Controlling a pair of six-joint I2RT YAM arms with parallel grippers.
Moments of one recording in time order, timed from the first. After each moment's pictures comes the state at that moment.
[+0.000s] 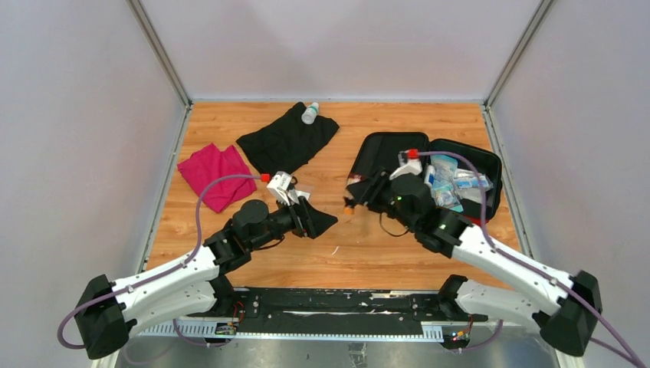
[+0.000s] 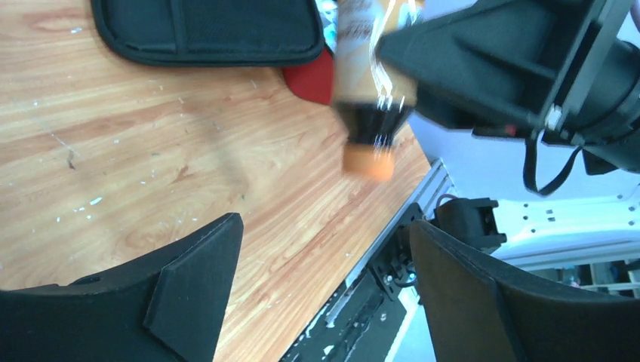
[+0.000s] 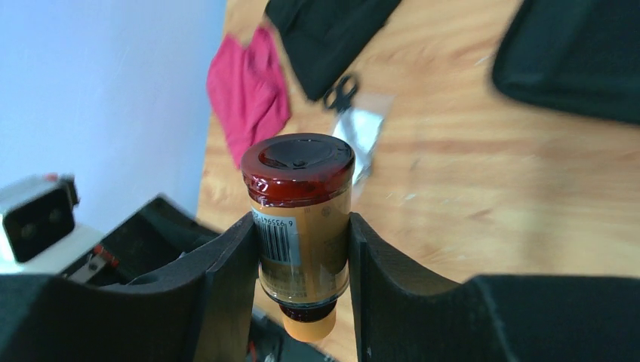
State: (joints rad) left arm -0.89 0.83 0.42 0.26 0.04 -0.79; right arm 0.91 1.01 0.75 -0.08 0.26 0.97
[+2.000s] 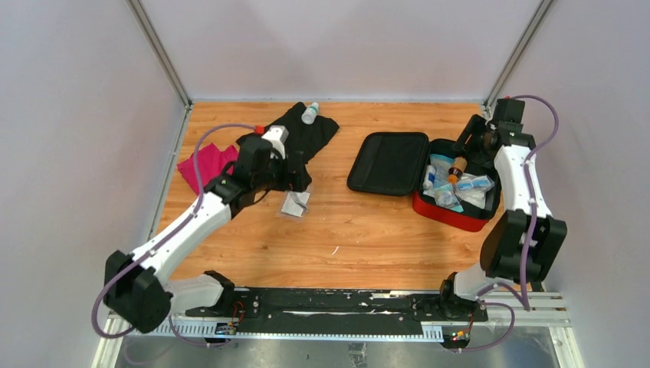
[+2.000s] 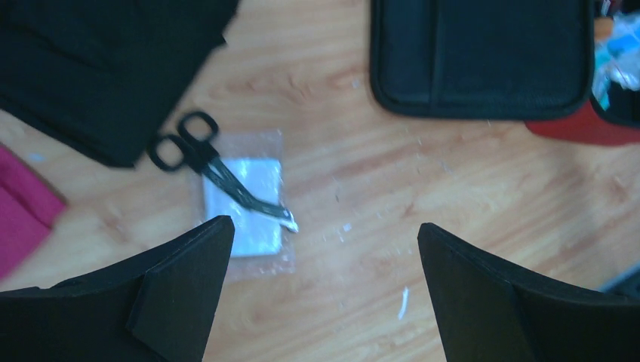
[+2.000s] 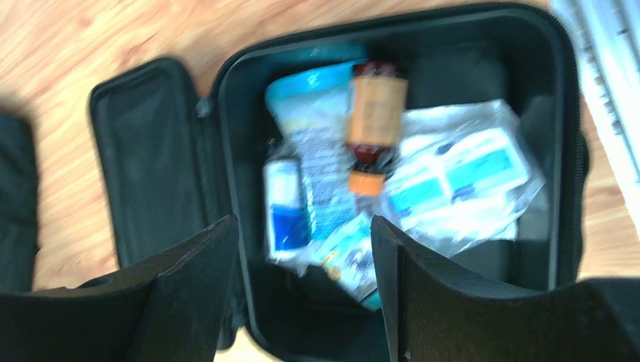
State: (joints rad) left arm -0.54 1.12 0.87 -0.34 0.05 -0.39; right arm -0.24 1.57 1.39 -0.66 -0.07 0.31
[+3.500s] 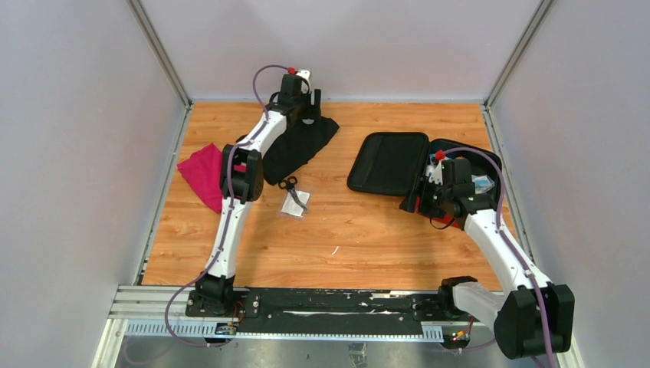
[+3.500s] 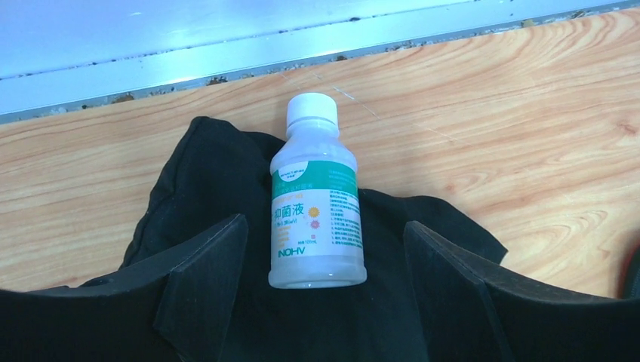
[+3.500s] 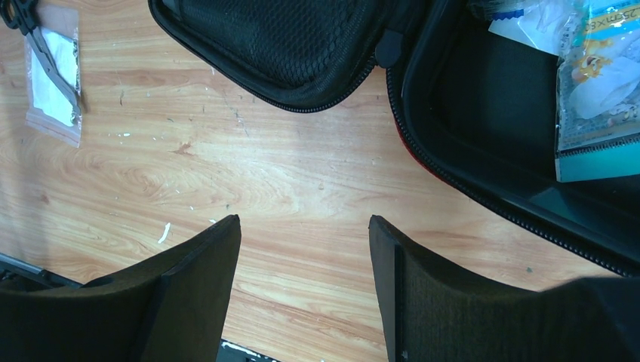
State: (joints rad) left arm -0.29 2.59 2.34 -0.31 0.06 -0.14; right arm 0.14 1.03 0.73 -0.56 -0.26 0.32
